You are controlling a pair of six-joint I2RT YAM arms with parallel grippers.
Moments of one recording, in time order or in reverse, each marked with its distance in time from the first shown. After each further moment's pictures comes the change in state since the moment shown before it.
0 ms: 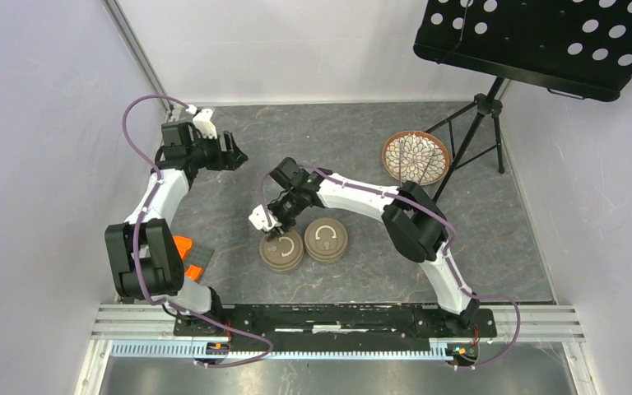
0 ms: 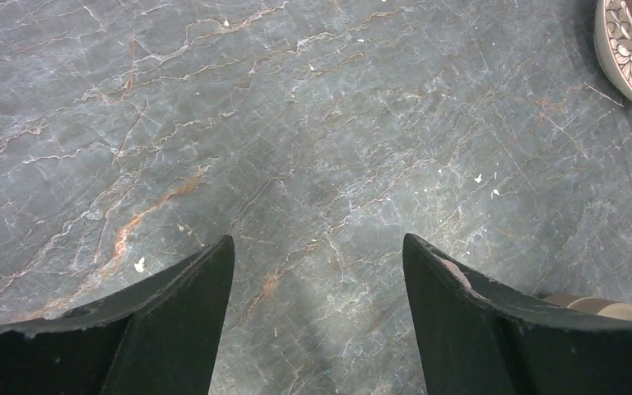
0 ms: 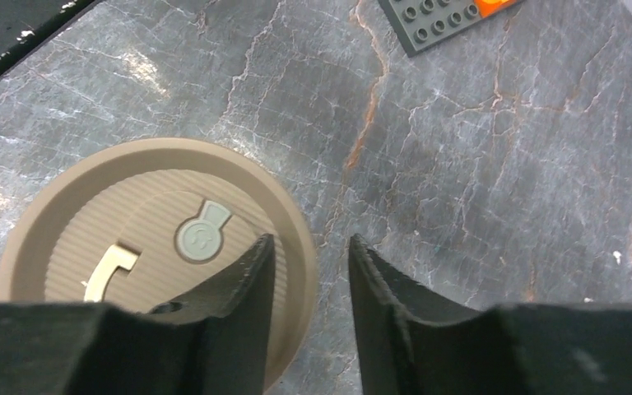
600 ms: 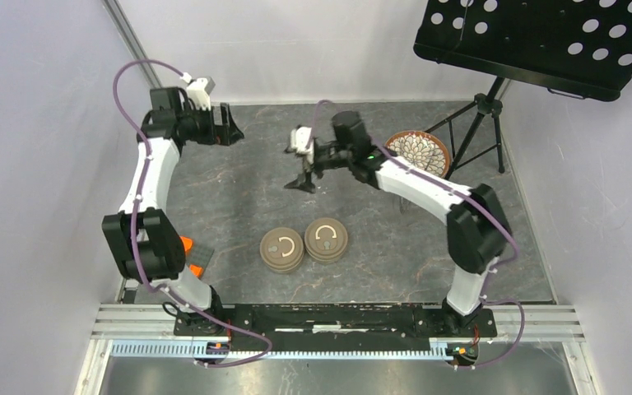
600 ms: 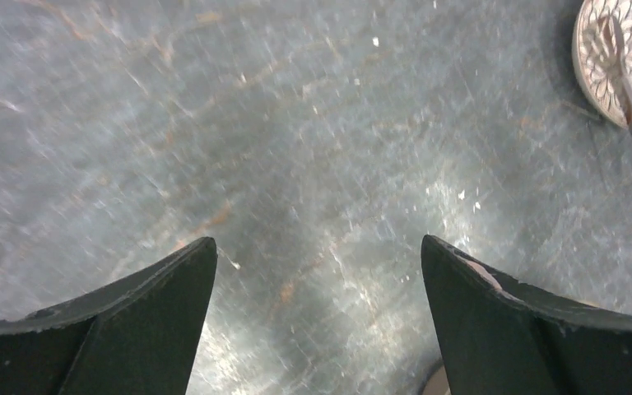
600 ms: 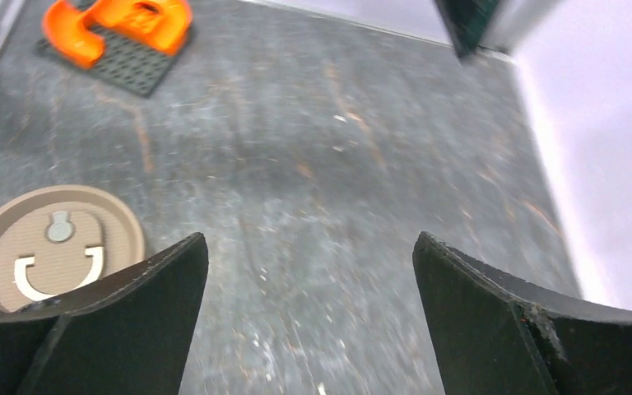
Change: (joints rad) left arm 0.002 0.095 0.358 -0.332 0.005 0.071; right arm -0.229 -0.351 -0.269 0.549 0.066 0.653
